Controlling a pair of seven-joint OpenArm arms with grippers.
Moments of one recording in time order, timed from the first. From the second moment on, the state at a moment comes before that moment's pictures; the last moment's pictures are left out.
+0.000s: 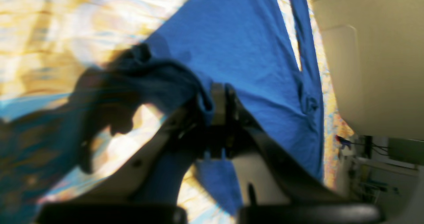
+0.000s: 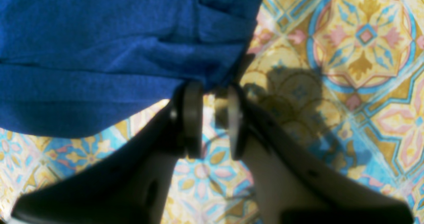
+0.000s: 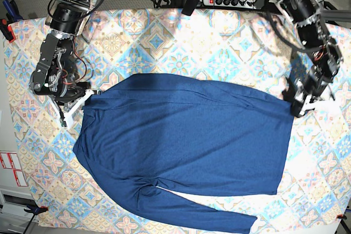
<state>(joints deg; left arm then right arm) -2.5 -11.3 -38.2 75.5 -53.3 -6.7 47.7 6.4 7.3 24.1 79.0 9.8 27.0 -60.3</state>
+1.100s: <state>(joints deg) -3.1 -11.4 -38.7 72.2 -53.3 -6.7 47.6 16.2 7.5 24.5 57.8 14.8 26.7 -60.8</state>
